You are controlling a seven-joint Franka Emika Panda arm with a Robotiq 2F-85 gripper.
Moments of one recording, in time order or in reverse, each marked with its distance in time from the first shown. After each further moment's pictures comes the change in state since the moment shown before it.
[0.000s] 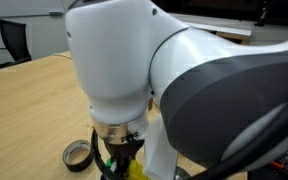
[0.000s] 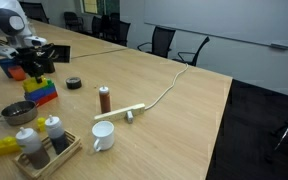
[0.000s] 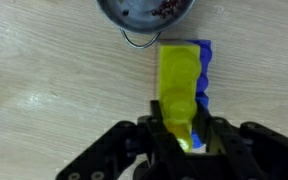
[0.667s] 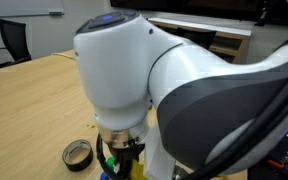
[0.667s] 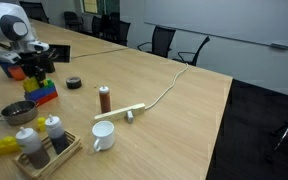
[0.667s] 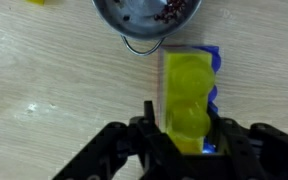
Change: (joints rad) arm -0.008 0.027 -0.001 -0.006 0.014 0.012 0.000
